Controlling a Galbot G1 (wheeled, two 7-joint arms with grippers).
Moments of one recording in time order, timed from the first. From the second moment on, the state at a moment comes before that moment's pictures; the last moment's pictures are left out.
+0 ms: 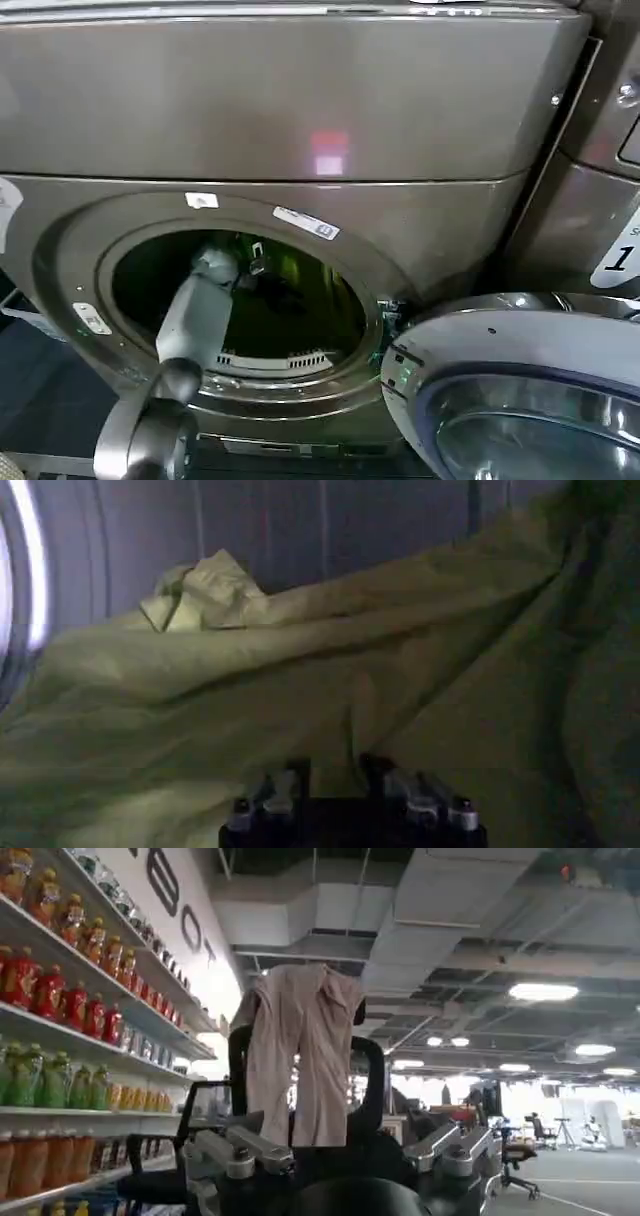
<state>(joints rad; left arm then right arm) 0.31 -1.48 -0.53 -0.76 0.83 -0.09 1.23 -1.68 1.10 2.26 1.48 0.46 -0.08 0.14</state>
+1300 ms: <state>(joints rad) 0.51 -1.59 -0.49 -1.22 0.15 0.22 0.03 -1.67 1.12 2.25 1.58 0.53 -0.13 0.13</state>
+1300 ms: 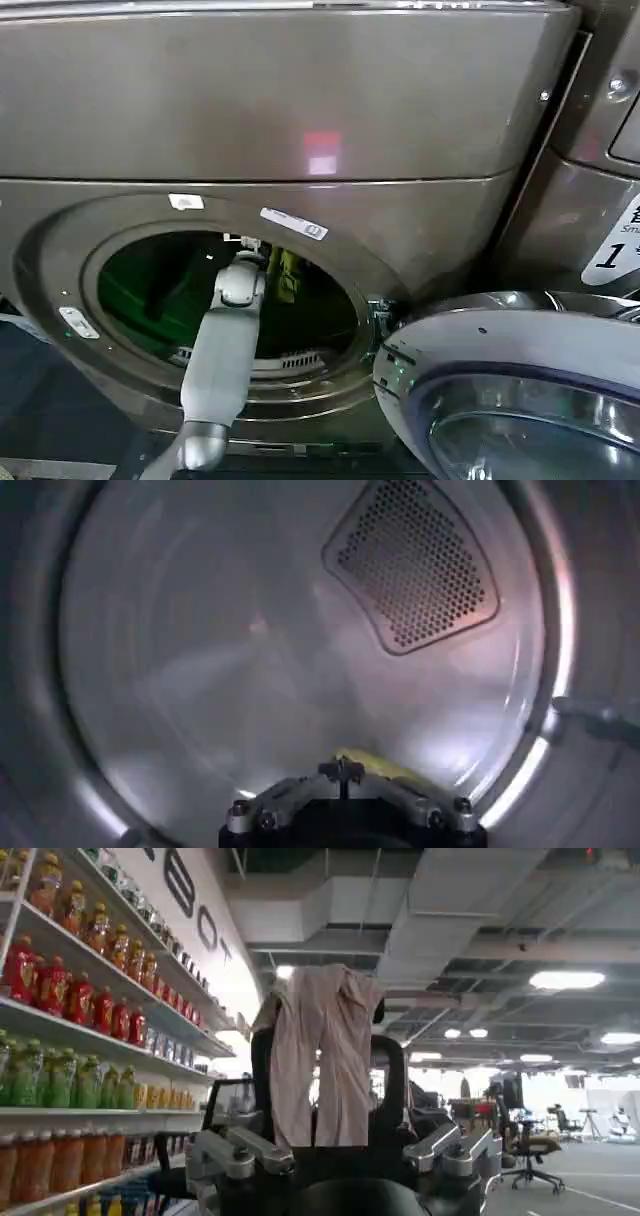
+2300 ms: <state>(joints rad) 0.53 -1.59 -0.49 -1.23 0.13 0.21 0.04 -1.66 1.13 2.27 1.62 0.55 -0.19 0.14</state>
